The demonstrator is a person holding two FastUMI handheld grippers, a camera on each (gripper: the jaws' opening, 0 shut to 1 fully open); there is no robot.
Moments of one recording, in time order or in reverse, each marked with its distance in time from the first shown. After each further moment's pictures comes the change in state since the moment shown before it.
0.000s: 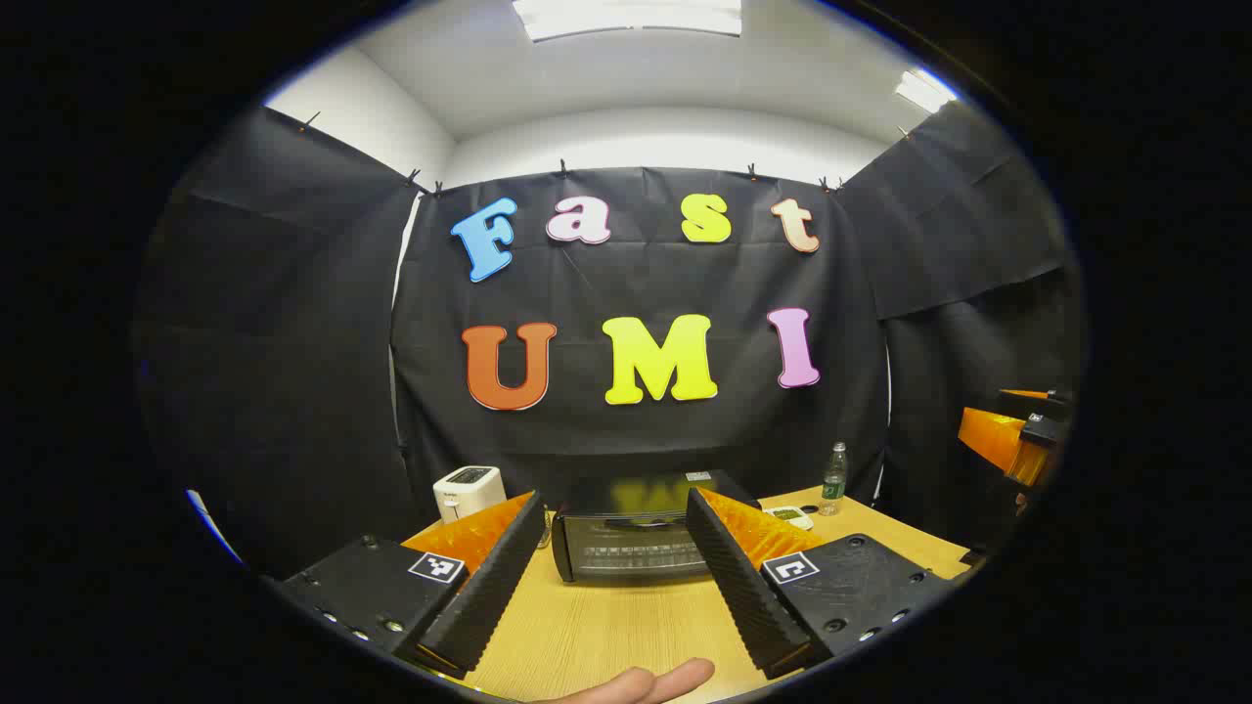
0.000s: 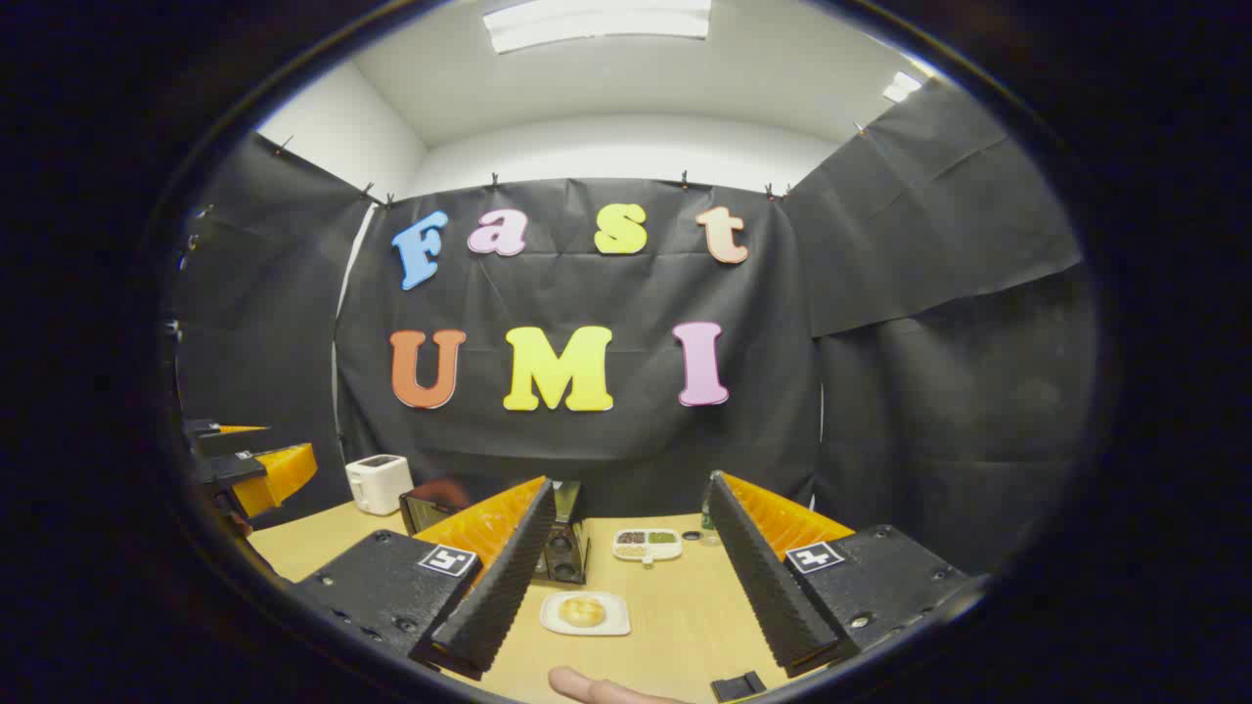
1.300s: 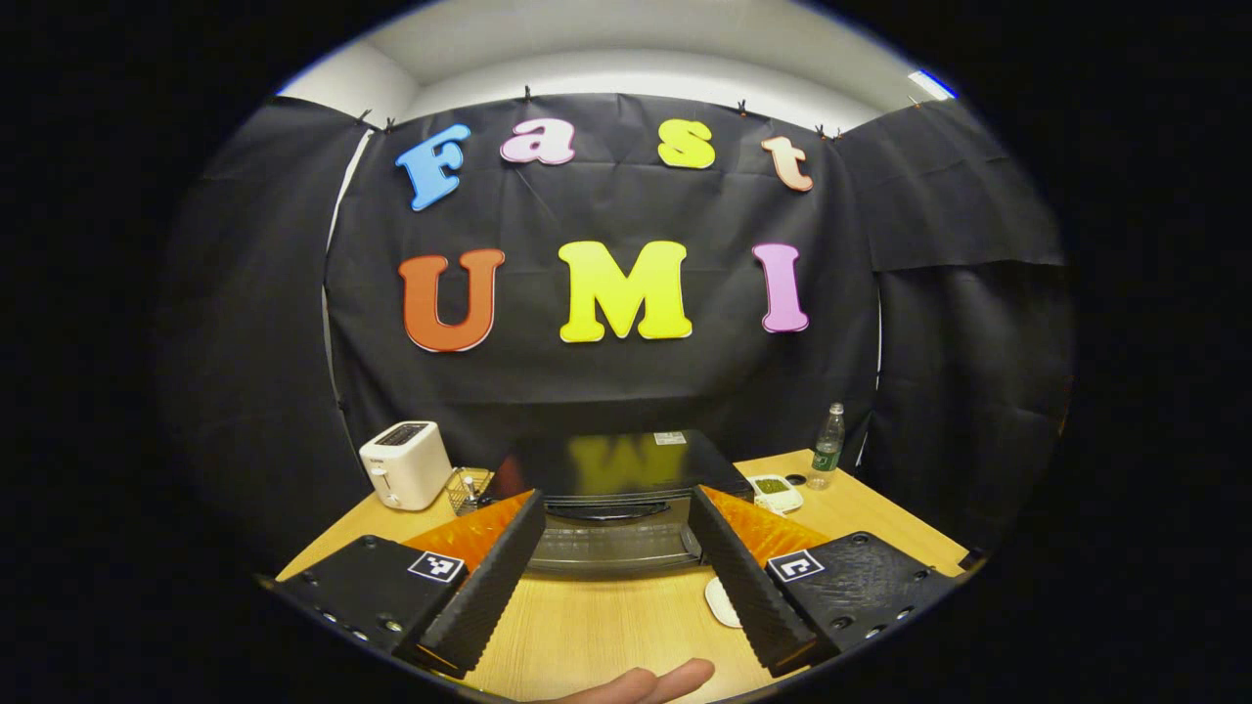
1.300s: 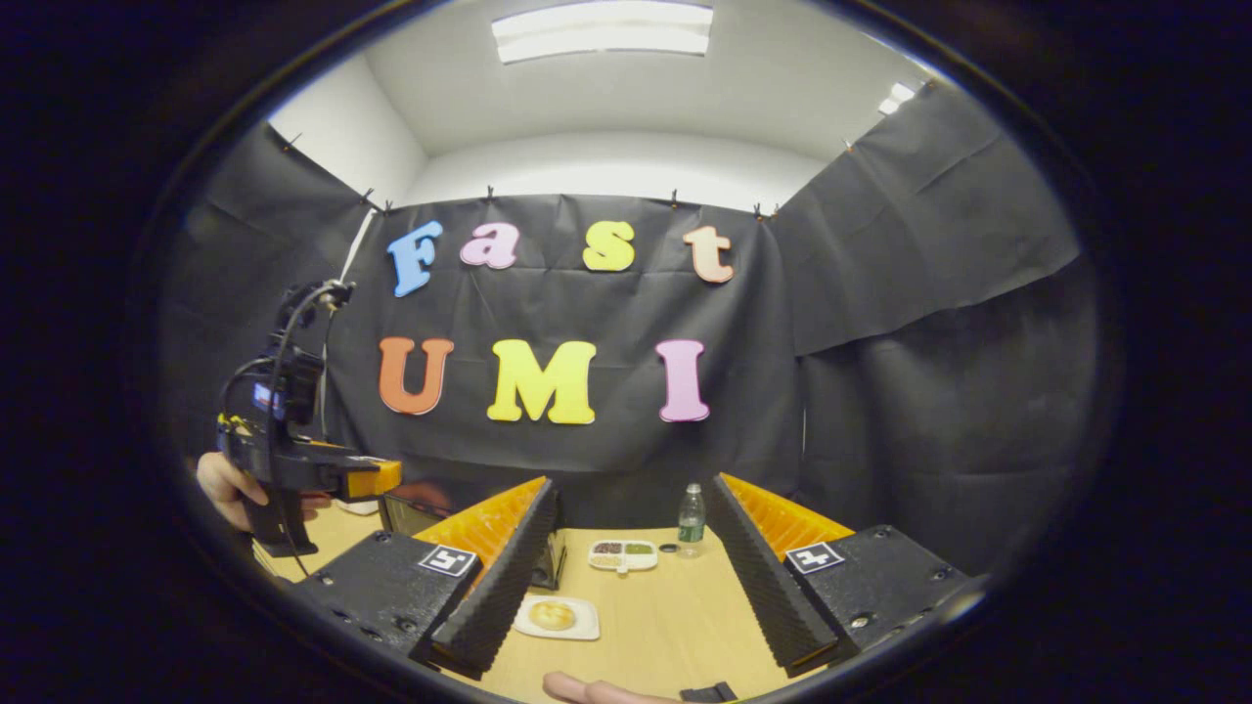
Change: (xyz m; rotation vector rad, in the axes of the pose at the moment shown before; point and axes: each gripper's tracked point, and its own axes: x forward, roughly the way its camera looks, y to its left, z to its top) left arm 0.135 -0.047 -0.066 -0.028 0.235 -0.108; right arm -0.011 -0.032 -0.009 -0.025 -0.065 -0.034
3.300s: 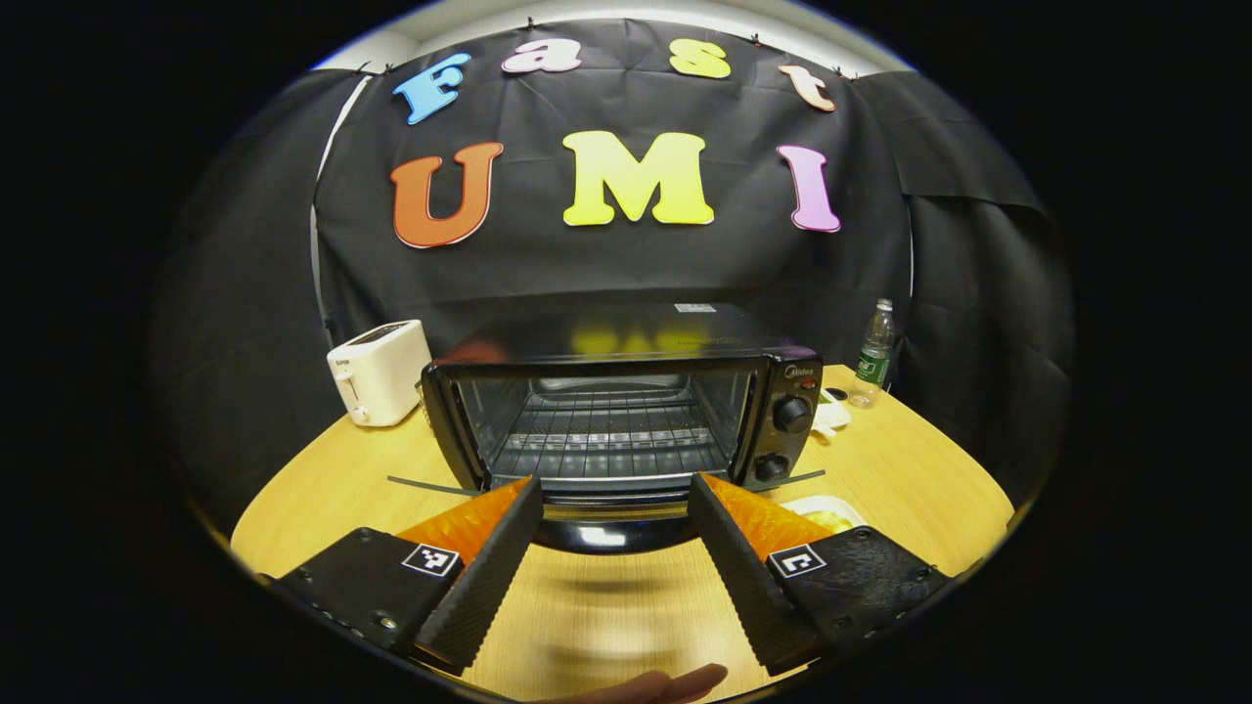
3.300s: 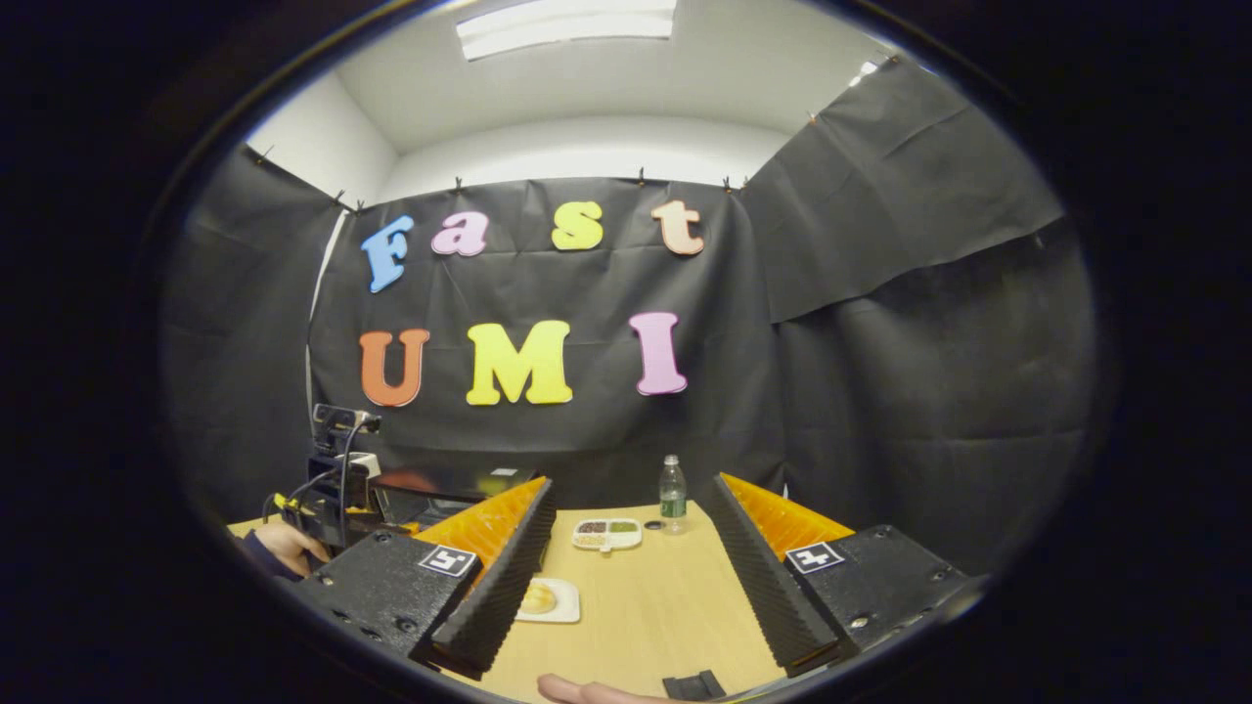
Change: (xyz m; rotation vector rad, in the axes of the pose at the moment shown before) left arm 0.050 0.006 -0.149 -0.013 0.198 0.042; right arm -0.001 -0.037 -0.039 0.070 0.064 -0.030
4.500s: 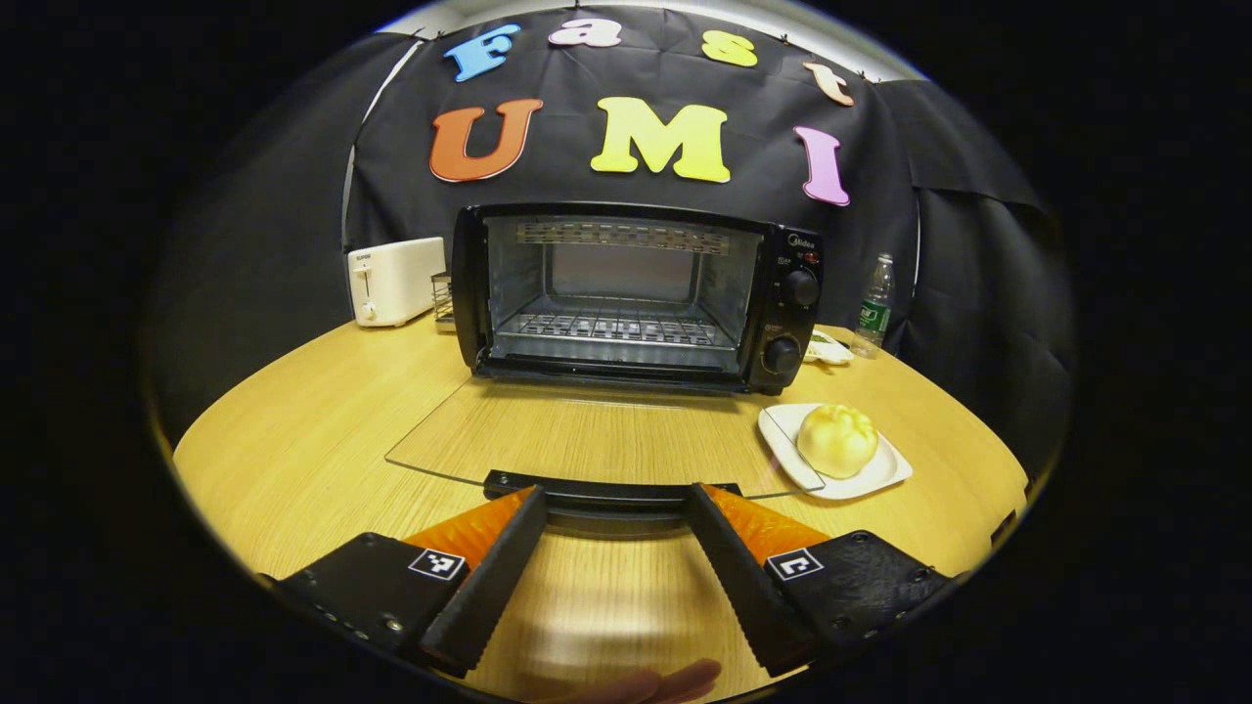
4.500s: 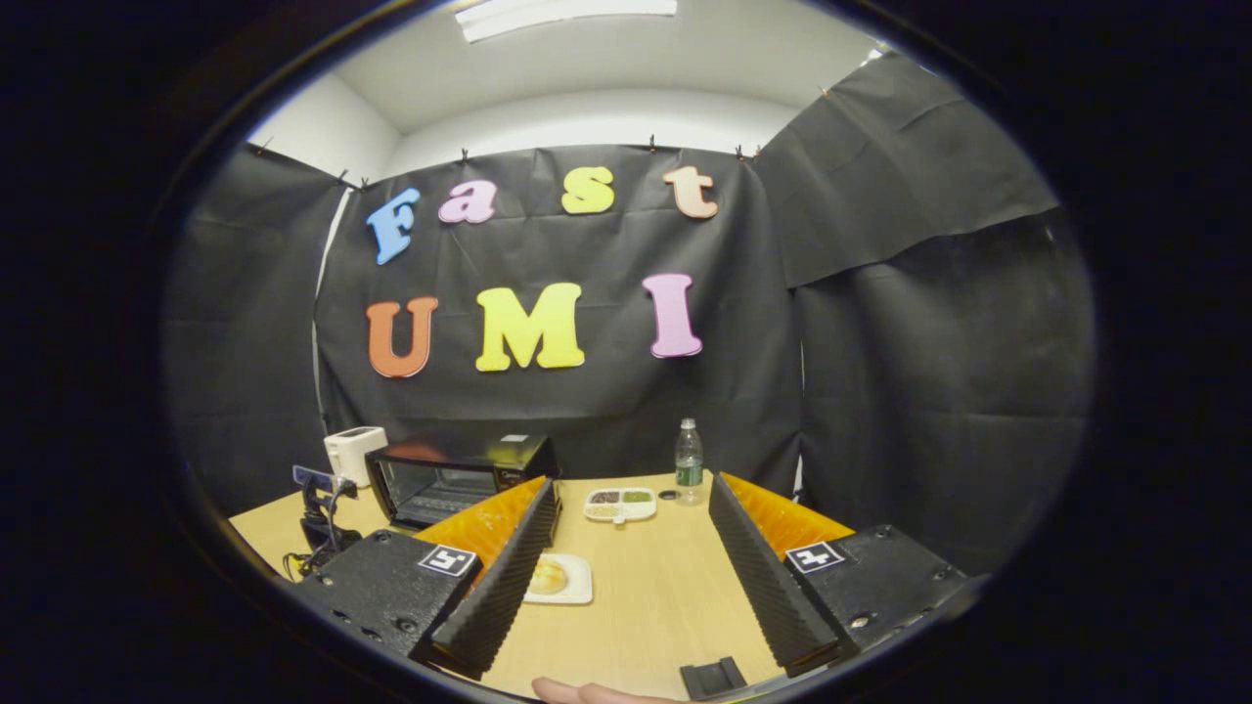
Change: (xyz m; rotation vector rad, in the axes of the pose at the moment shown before) left arm -0.018 0.001 -0.123 -0.095 0.068 0.007; right arm 0.019 0.014 -0.043 0.001 0.103 0.035
